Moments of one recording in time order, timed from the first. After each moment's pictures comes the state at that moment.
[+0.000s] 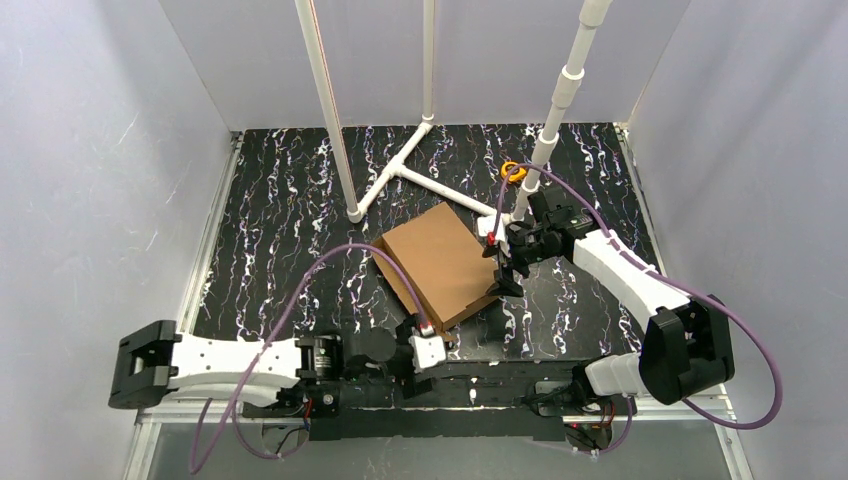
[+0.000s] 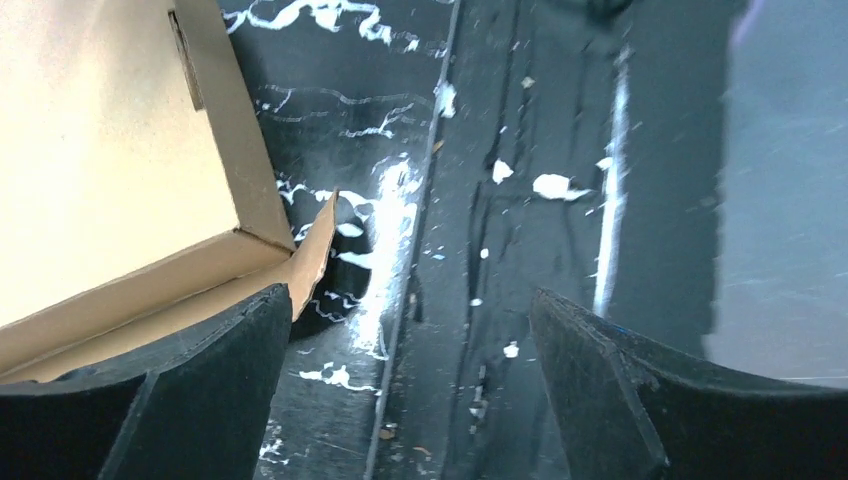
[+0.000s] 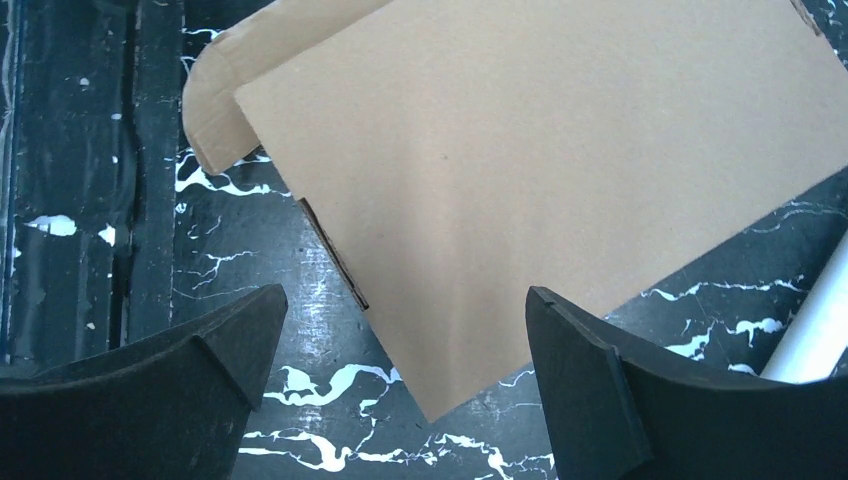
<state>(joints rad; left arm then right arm) -1.39 0.90 0.39 0.07 -0.06 0.07 0.39 1.34 0.97 -0.72 -0.86 -1.02</state>
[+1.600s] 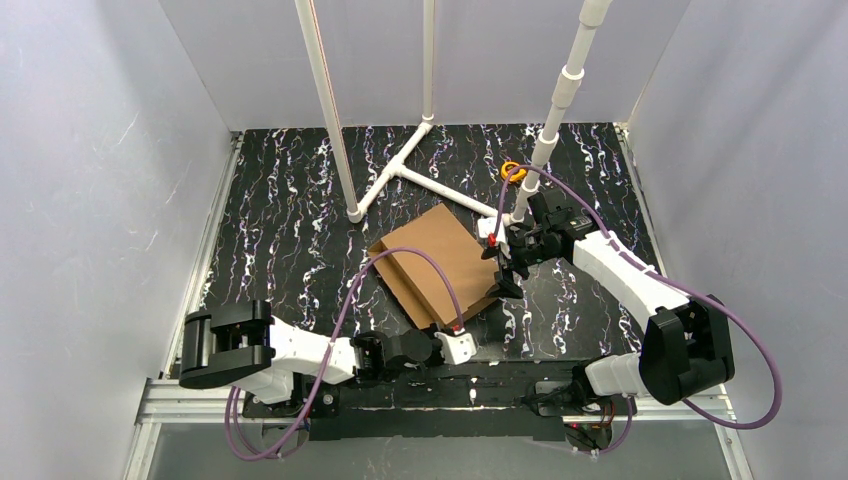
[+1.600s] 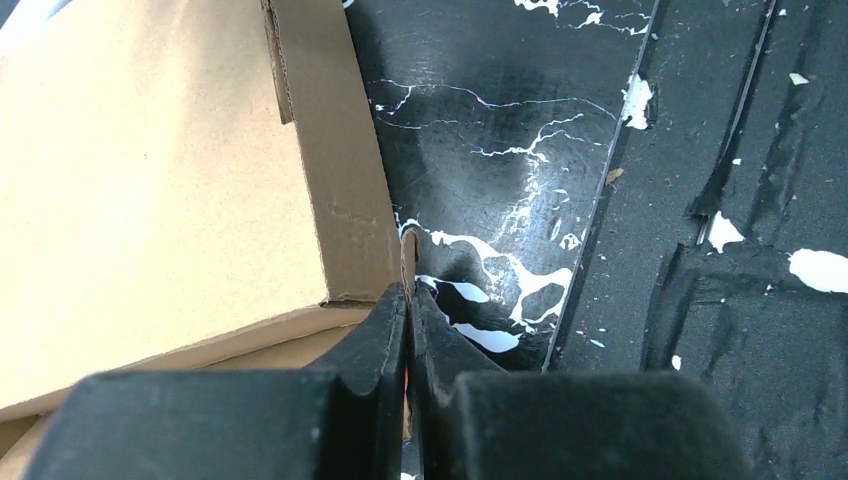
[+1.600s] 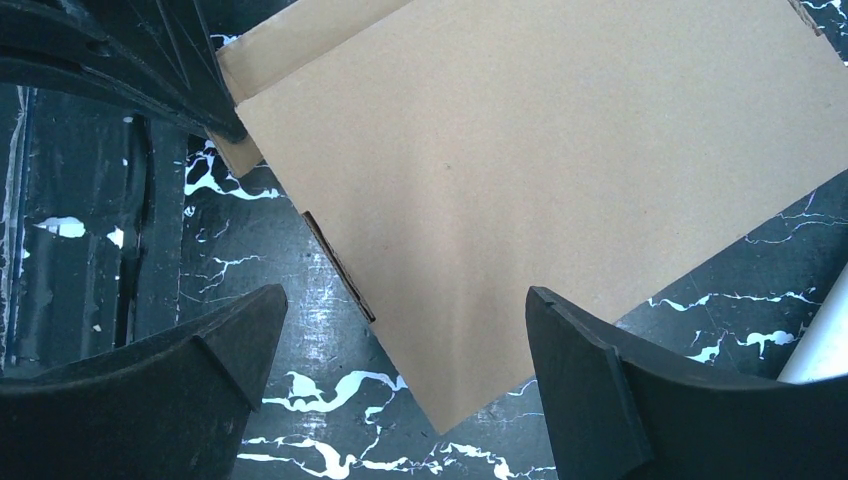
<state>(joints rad) -1.42 1.43 0.41 0.49 -0.36 0.28 0.39 1.34 0.95 -0.73 -0.89 -1.04</state>
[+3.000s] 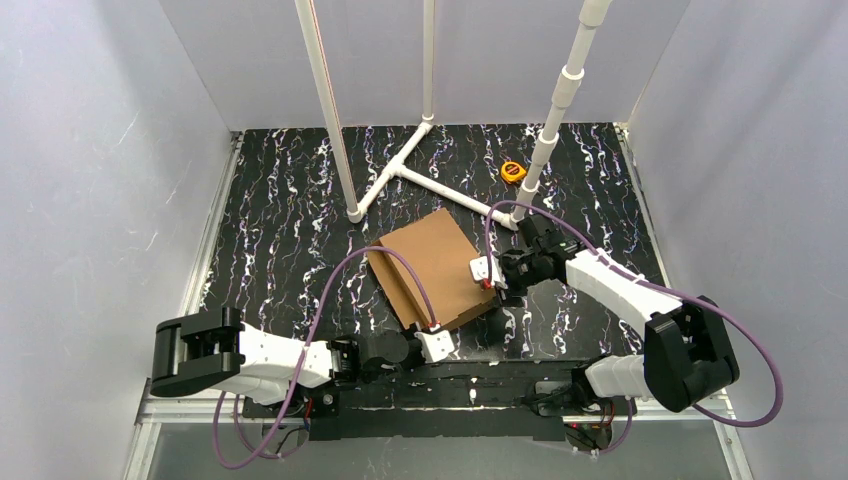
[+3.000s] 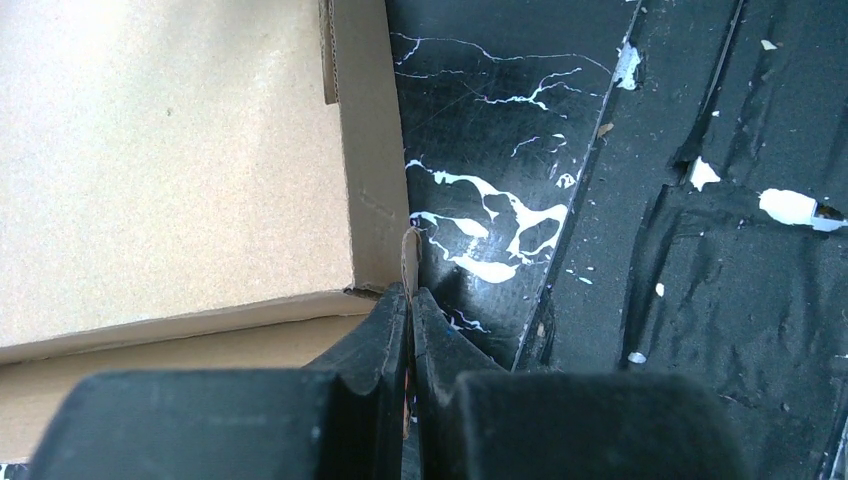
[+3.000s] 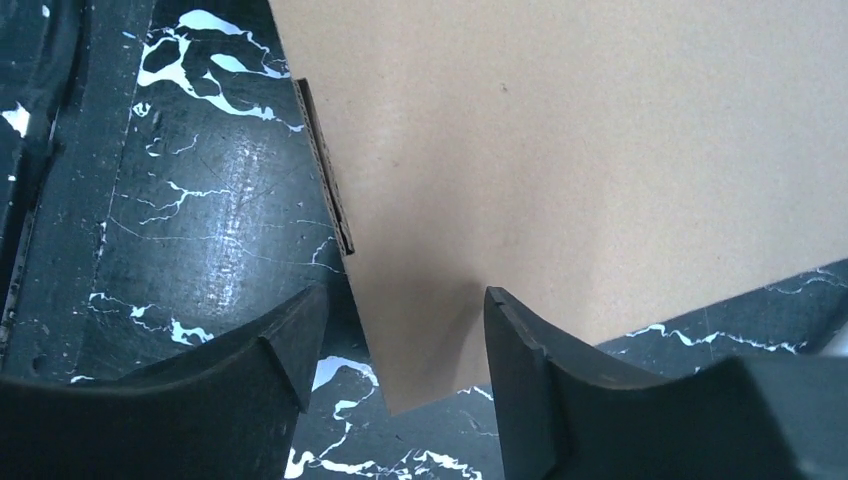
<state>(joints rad) -1.39 1.27 0.28 0.51 -0.33 0.20 0.48 1.31 0.78 -0.63 -0.77 -1.32</state>
